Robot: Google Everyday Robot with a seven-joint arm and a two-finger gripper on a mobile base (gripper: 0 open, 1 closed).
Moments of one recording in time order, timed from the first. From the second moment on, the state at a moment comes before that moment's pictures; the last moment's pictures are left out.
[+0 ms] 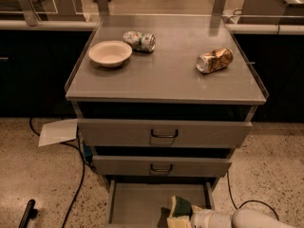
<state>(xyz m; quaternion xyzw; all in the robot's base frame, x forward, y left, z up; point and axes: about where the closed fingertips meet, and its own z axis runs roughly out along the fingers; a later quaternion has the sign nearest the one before) 0.363 -0.098 0.442 -0.19 0.89 0.32 0.27</state>
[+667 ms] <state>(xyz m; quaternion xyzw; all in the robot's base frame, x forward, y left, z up) 0.369 -0.097 0.427 -0.18 0.89 0.32 0.27</state>
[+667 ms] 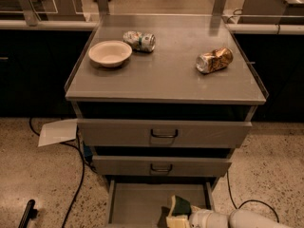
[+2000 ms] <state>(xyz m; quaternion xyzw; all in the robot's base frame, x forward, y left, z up) 0.465 -0.084 0.278 -0.13 0.91 0.32 0.22</state>
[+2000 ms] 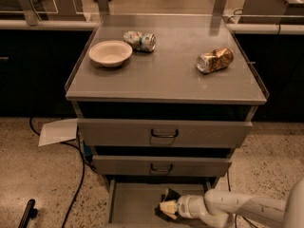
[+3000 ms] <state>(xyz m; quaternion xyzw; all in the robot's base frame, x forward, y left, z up) 0.478 -0.083 0.200 -0.10 0.93 0.31 0.16</state>
